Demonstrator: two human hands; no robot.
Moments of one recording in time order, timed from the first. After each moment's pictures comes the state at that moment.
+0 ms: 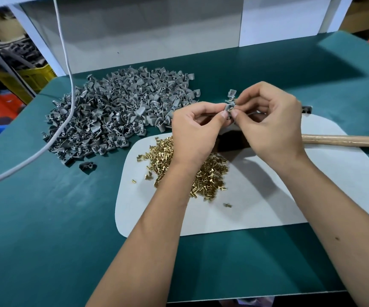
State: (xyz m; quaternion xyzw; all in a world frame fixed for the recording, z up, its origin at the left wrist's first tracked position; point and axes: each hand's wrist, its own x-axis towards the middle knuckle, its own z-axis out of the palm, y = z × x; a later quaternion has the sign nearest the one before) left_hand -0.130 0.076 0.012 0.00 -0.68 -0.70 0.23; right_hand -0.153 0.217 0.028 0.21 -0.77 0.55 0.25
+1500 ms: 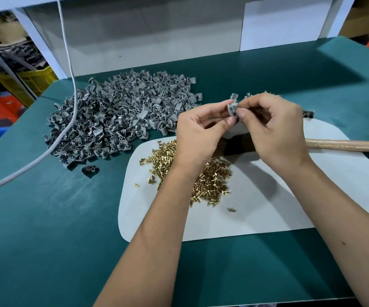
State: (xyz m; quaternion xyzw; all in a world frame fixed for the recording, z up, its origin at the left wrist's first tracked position) left_hand -0.128 0.072 0.018 -0.04 -0.66 -0.73 0.18; right_hand -0.155 0.222 0.027 0.24 -0.80 0.48 0.28
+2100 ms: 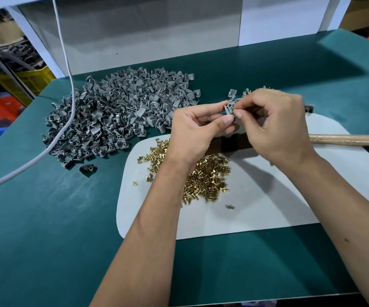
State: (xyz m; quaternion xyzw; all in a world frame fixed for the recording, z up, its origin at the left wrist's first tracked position) left_hand -0.125 0.065 0.020 -0.05 -0.61 -0.79 0.09; right_hand -0.153 0.230 0.034 0.30 -0.82 0.39 0.30
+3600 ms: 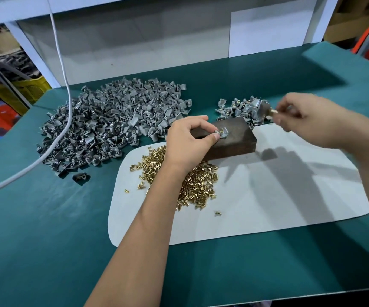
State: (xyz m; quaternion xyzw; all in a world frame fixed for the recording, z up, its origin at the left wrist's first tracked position) left_hand -0.133 0.068 0.017 0.02 -0.83 -0.52 0.17; right_hand -0.190 0.319 0.065 0.17 -0.95 0.27 -0.01
